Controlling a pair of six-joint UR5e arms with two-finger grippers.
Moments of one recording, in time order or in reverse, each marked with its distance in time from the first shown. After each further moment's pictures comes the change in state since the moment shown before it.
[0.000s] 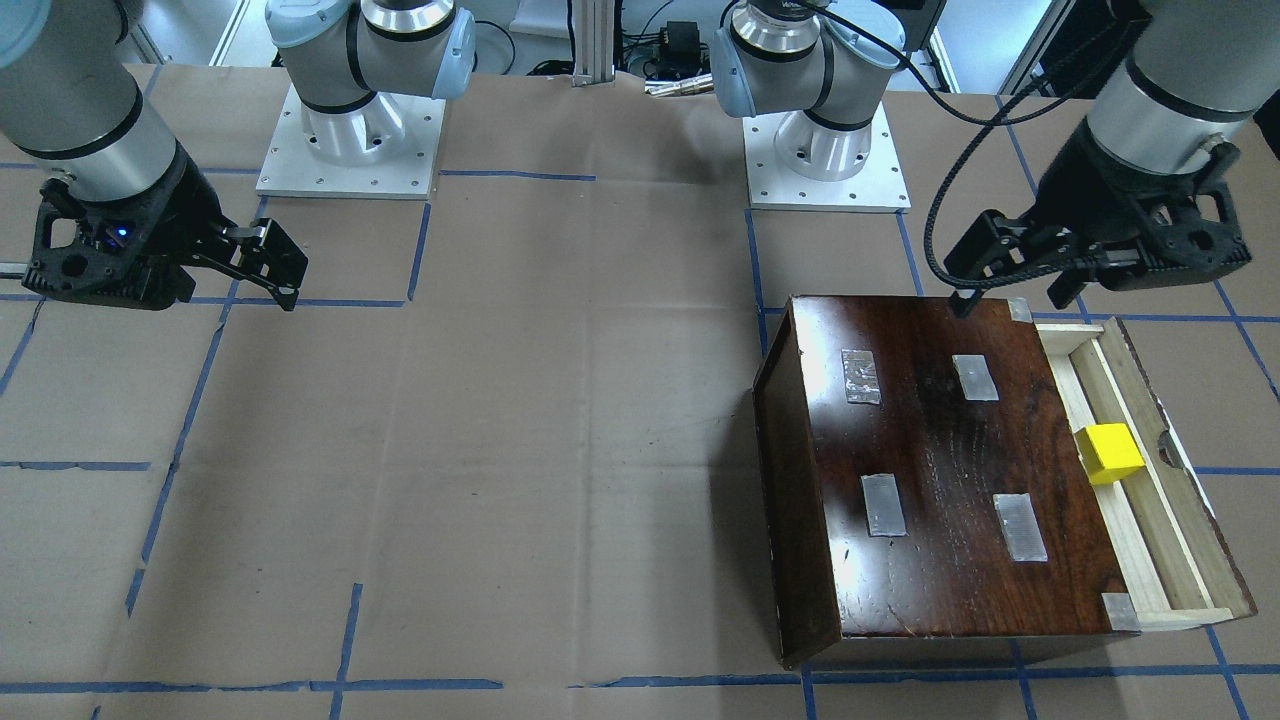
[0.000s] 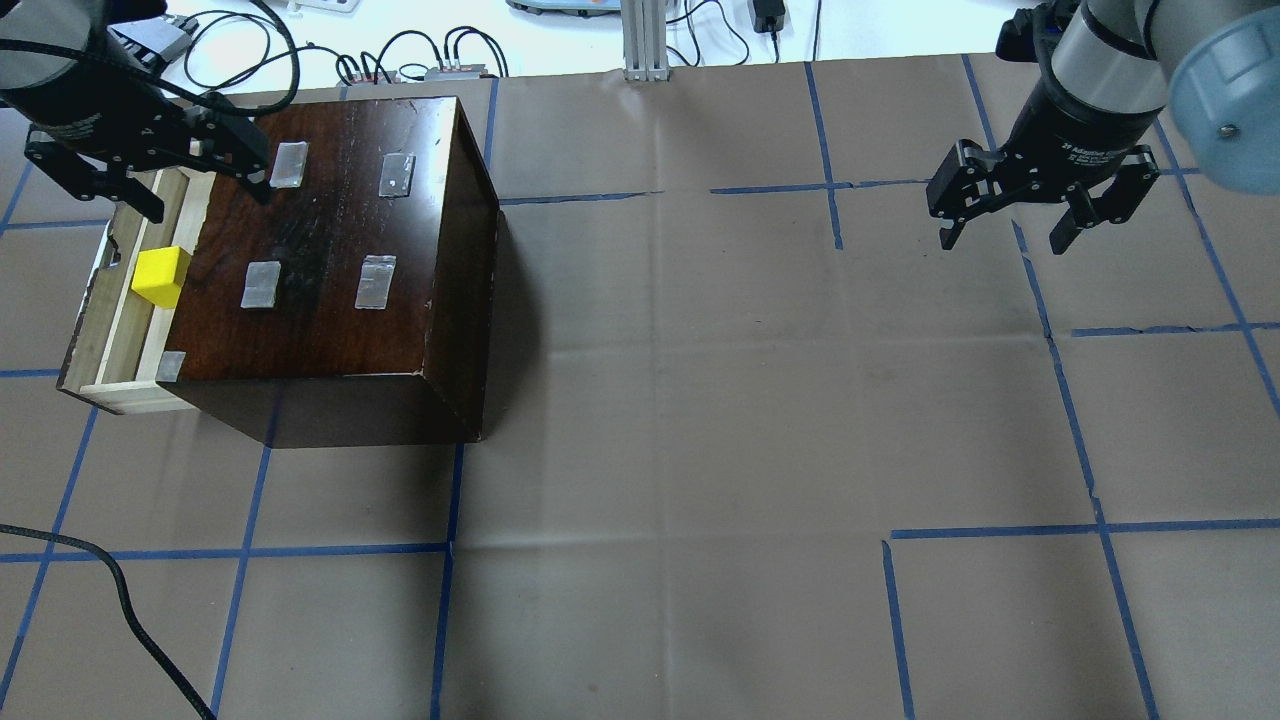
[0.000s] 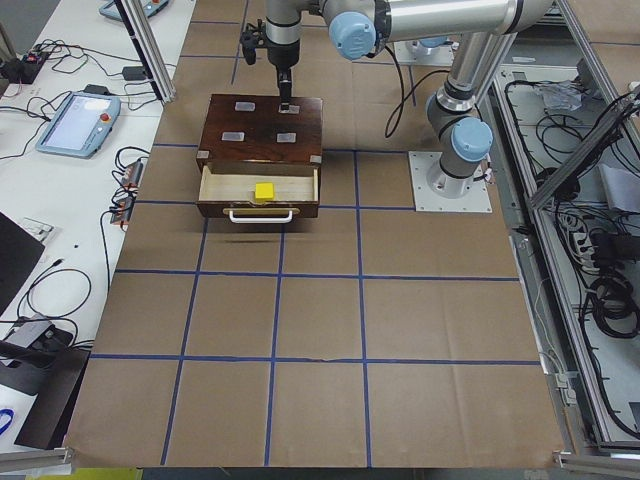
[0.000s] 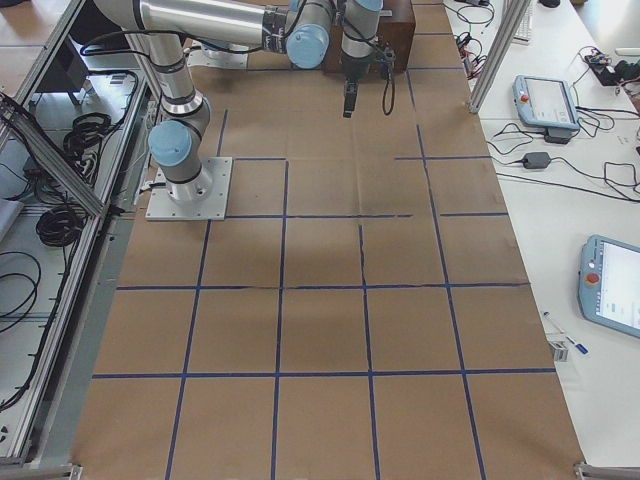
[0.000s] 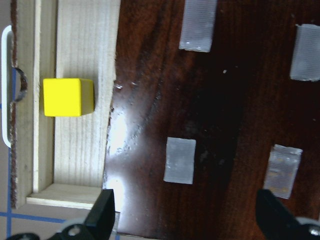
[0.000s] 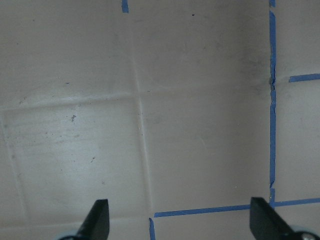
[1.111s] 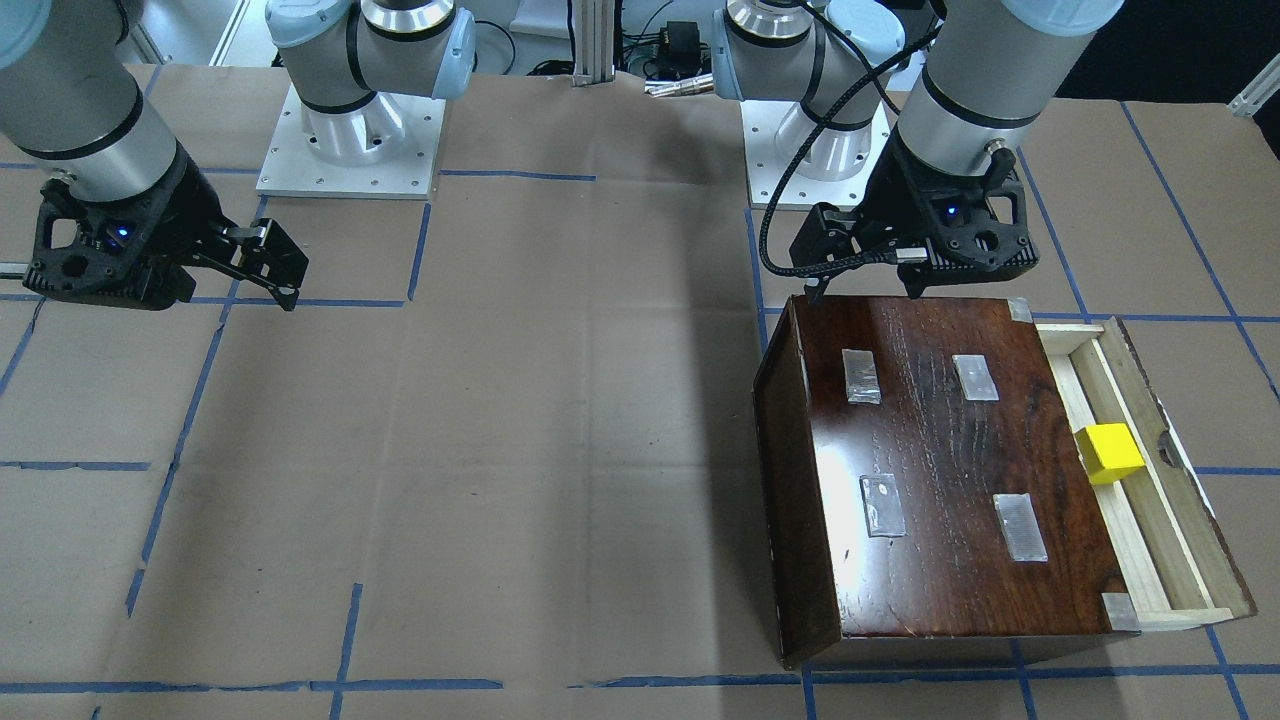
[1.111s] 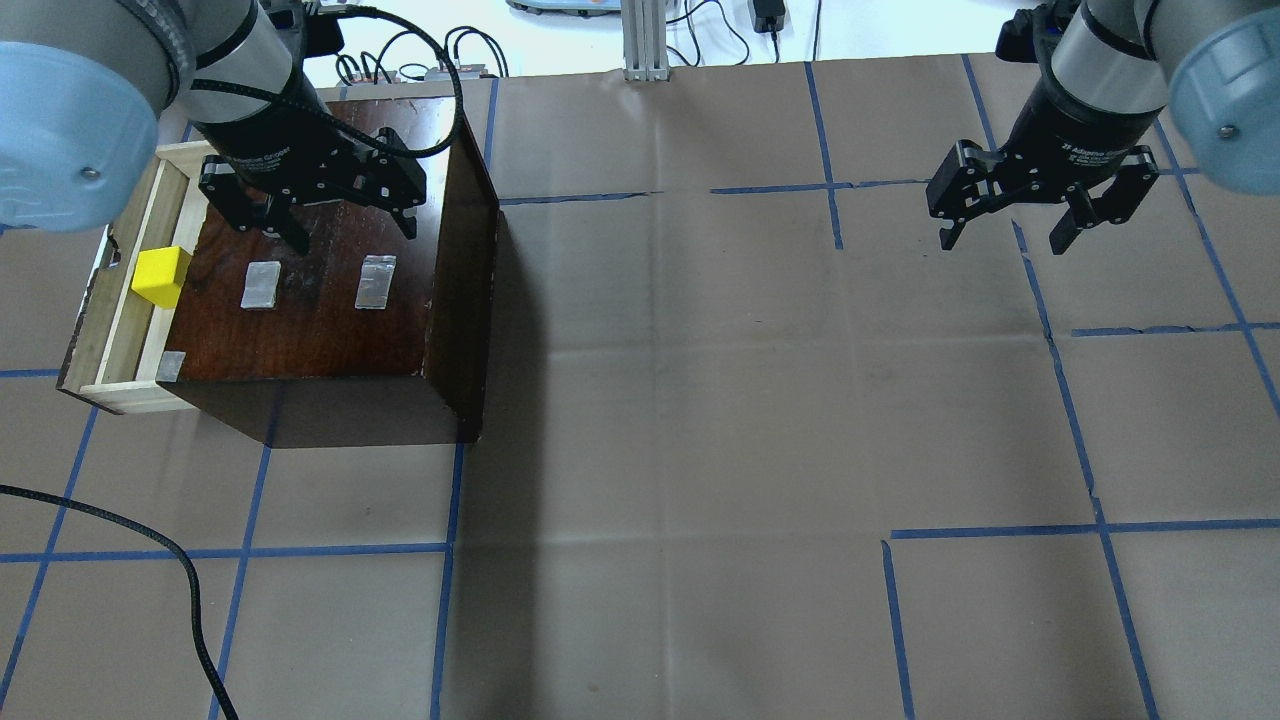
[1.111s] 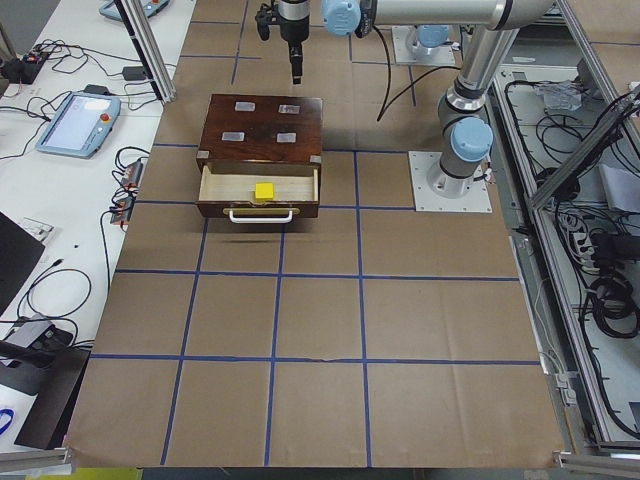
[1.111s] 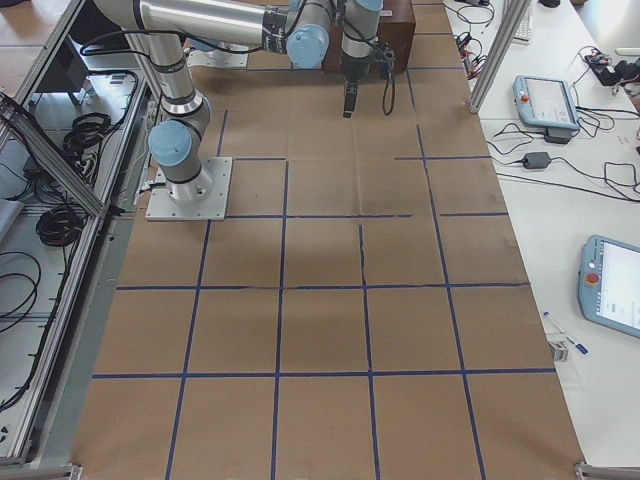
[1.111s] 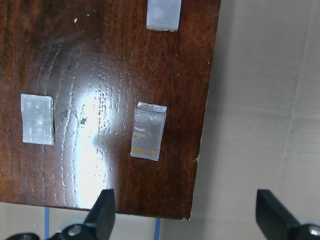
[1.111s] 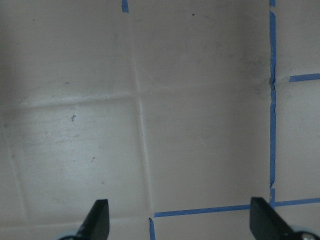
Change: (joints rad) left arm -0.189 -0.010 -0.039 0.002 0.005 -0.153; right arm 0.000 0.000 0.001 -0.001 0.000 0.000
